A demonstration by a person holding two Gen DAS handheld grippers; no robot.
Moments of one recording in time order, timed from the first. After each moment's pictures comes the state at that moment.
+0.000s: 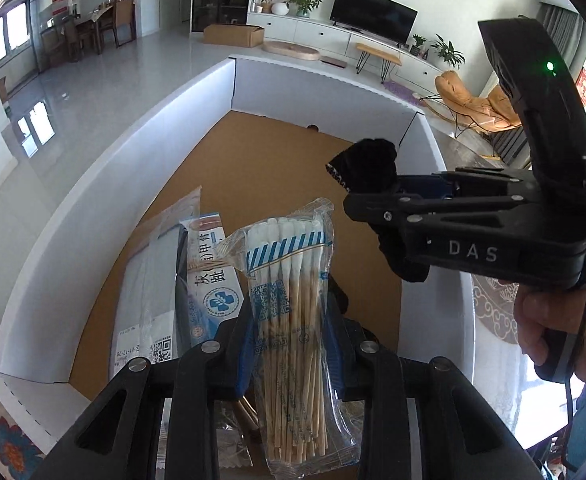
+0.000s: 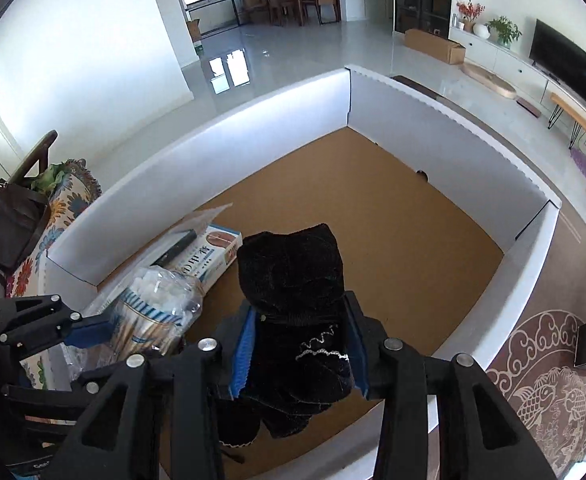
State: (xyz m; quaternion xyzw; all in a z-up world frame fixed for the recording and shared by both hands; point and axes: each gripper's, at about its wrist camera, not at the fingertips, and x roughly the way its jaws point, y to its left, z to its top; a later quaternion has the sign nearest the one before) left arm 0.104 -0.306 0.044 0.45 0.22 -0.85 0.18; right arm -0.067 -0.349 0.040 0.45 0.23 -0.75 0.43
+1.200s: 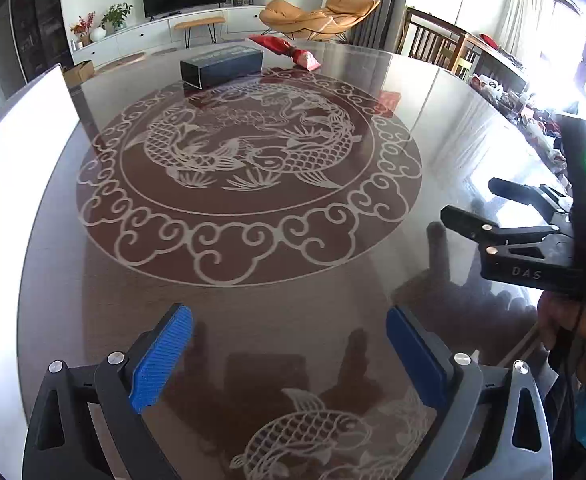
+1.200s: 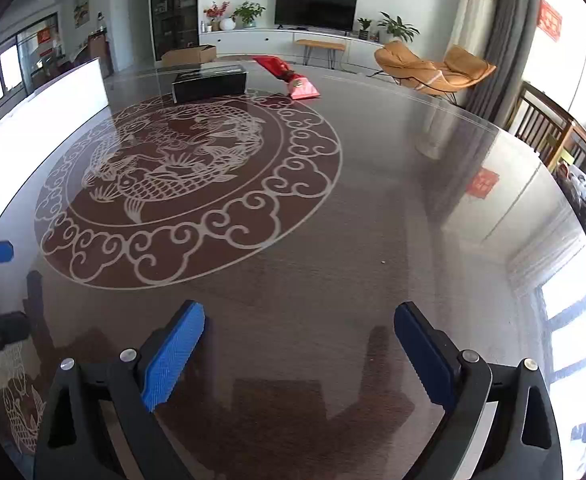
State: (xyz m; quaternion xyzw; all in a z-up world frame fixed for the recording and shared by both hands) left arm -0.019 0.033 -0.029 0.49 0.05 -0.87 -0.04; right arm -0.042 0.161 -0.005 0.42 0.12 -0.90 0.08
